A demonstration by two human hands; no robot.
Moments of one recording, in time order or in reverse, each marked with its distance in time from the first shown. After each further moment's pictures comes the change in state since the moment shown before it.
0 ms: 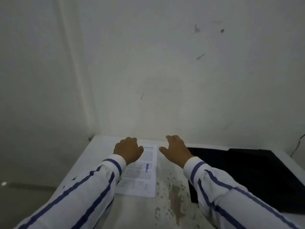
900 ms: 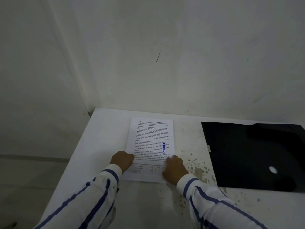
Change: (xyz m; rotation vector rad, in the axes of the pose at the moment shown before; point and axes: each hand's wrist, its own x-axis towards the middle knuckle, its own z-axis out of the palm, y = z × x) left_hand 0.054 -0.137 0.121 -0.590 -0.364 -0.514; right_hand 0.025 0.014 0.191 -0.161 -0.314 0.299
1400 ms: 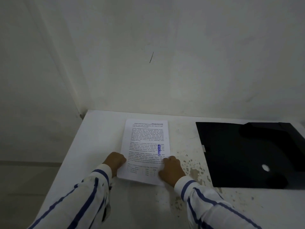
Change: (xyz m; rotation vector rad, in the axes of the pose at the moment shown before) left_hand 0.014 0.002 -0.010 -0.266 -0.146 -0.092; right_hand 0.005 0.006 0.000 0.123 0.058 0.018
